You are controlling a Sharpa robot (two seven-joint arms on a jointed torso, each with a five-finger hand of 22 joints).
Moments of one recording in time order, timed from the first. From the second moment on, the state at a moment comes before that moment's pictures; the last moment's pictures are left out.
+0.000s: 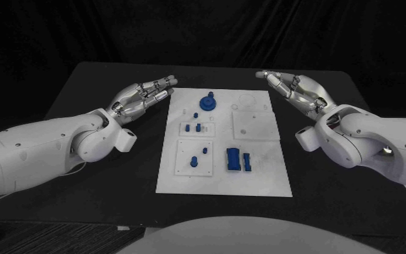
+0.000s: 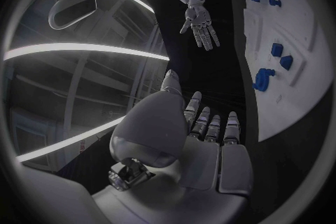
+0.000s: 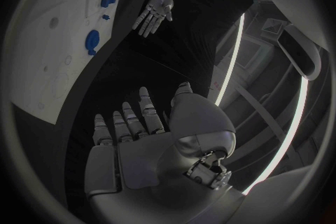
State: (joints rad) left arm 1.17 -0.96 -0.21 1.44 -0.27 0.10 0.66; left_hand 1.43 0.19 -0.29 0.29 0.24 0.50 0.05 0.09 0.05 0.12 0.01 0.12 0.03 0.00 0.02 0.00 0.00 0.17 0.02 0.13 0.01 0.07; right arm 1.22 -1.07 -0.21 1.74 -0.46 -0.43 0.42; right_hand 0.97 0.13 -0.30 0.29 0.13 0.53 -0.02 0.08 0.20 0.17 0.10 0.10 0.16 0.06 0.10 0.02 0.02 0.09 0.01 0.24 0.01 0.02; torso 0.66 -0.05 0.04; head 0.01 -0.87
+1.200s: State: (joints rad) left arm 1.08 -0.83 -0.06 1.52 -0.15 -0.38 0.59; left_hand 0.49 0.02 -0.10 0.10 0.05 0.12 0.00 0.00 0.00 0.01 0.00 0.00 0.00 0.00 0.01 0.00 0.00 0.04 0.00 0.01 0.01 0.00; right arm 1.05 -0.78 0.00 1.57 -0.08 -0.68 0.52; right_hand 0.01 0.00 0.00 0.00 0.00 0.00 0.00 0.00 0.00 0.00 0.00 0.00 0.00 0.00 0.01 0.00 0.00 0.01 0.00 0.01 0.00 0.00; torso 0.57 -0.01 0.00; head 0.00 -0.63
